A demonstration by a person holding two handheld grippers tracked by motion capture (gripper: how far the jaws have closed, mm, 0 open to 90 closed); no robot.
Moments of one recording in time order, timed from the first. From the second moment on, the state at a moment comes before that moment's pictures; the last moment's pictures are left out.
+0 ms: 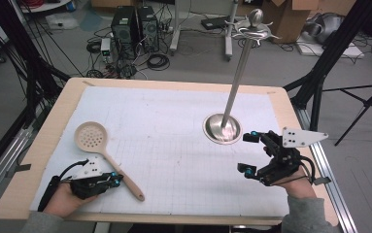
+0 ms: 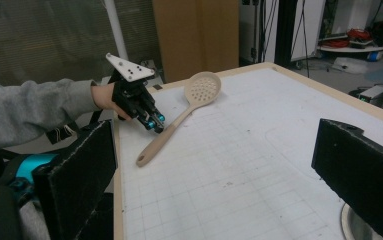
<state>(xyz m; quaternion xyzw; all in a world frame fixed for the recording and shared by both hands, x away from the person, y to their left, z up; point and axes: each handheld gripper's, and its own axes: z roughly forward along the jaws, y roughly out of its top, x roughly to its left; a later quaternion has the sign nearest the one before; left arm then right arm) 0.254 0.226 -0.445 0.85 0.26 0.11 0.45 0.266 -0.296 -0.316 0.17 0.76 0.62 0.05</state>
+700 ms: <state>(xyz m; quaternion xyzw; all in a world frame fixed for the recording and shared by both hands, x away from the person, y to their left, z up) 0.284 0.197 -0.447 0.85 0.26 0.14 0.44 0.252 -0.311 -0.319 0.17 0.75 0.63 0.06</state>
